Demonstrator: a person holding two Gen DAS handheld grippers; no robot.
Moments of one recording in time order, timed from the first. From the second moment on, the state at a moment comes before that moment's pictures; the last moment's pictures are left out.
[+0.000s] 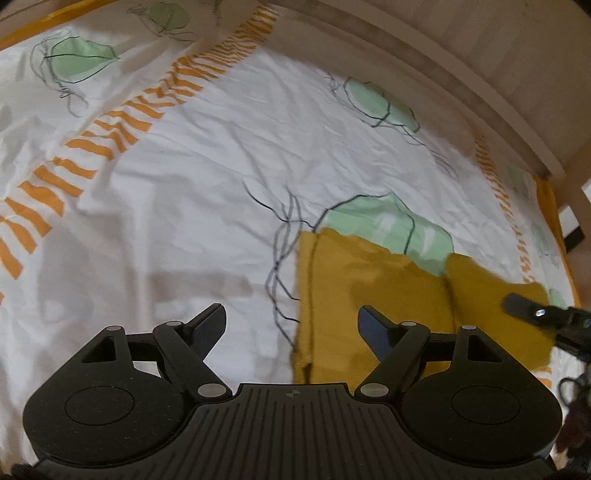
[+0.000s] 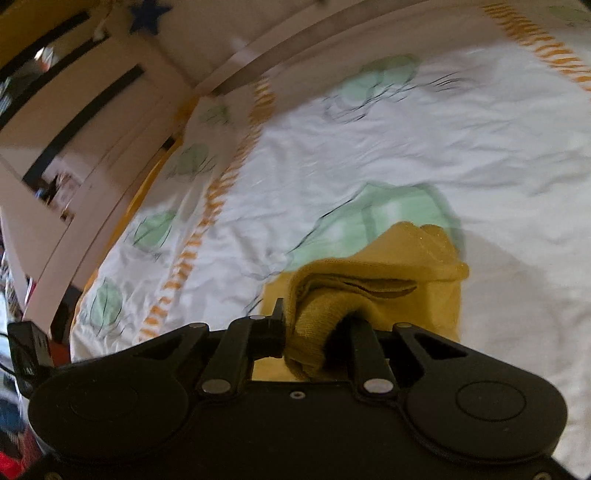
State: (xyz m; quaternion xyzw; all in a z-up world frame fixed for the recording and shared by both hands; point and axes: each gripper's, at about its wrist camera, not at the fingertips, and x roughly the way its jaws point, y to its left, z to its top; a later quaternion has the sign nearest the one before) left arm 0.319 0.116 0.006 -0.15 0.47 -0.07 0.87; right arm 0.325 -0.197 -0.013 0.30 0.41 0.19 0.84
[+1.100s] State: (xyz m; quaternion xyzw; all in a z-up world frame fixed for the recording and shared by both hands) left arm 0.321 0.143 0.003 -0.16 0.47 -0.04 0.87; right arm 0.302 -0.070 -0.026 0.19 0.35 0.31 0.86
